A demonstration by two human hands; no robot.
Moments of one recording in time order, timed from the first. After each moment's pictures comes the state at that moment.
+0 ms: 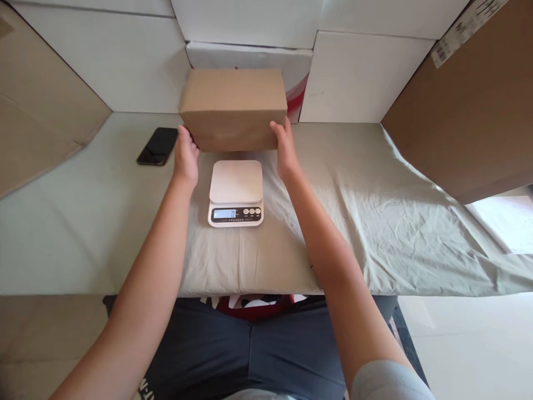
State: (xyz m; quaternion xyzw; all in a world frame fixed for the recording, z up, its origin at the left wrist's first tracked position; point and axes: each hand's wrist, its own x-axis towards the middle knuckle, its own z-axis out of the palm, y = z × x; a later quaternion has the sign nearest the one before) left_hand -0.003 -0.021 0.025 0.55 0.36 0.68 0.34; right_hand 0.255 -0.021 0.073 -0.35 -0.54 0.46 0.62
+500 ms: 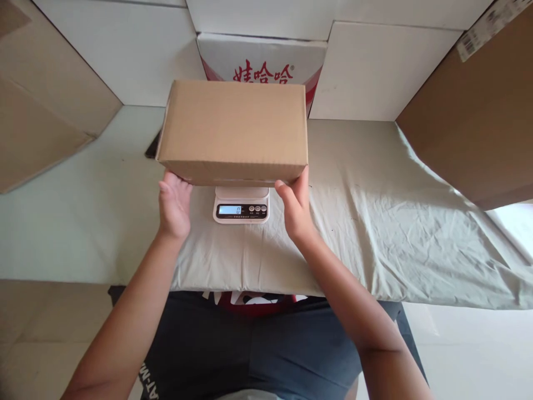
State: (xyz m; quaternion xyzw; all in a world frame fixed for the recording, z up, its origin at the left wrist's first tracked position) left_hand 0.022 -0.197 0.055 0.56 0.37 0.67 0.32; right_hand 0.268 -0.169 0.070 -0.36 -0.58 0.43 0.60
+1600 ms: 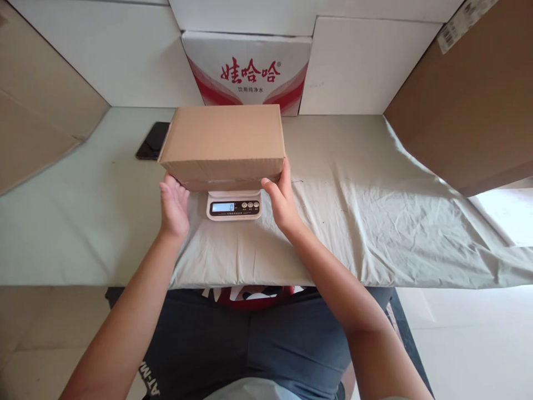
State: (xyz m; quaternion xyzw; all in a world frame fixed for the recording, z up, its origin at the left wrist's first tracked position) left_hand 0.026 -0.194 0.037 0.51 0.42 0.67 0.34; right_hand 0.264 -0.167 0.062 -0.37 -0.59 0.45 0.56
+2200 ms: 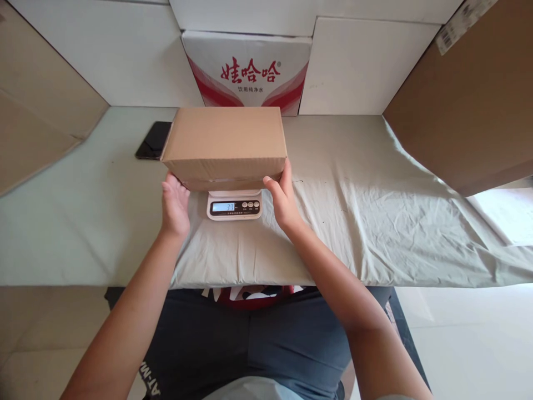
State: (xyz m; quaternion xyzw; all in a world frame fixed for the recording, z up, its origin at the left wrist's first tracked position) left_hand 0.024 -0.193 0.033 0.52 0.42 0.66 0.34; right_hand 0.266 -0.161 0.052 -0.38 -0.58 0.45 0.56
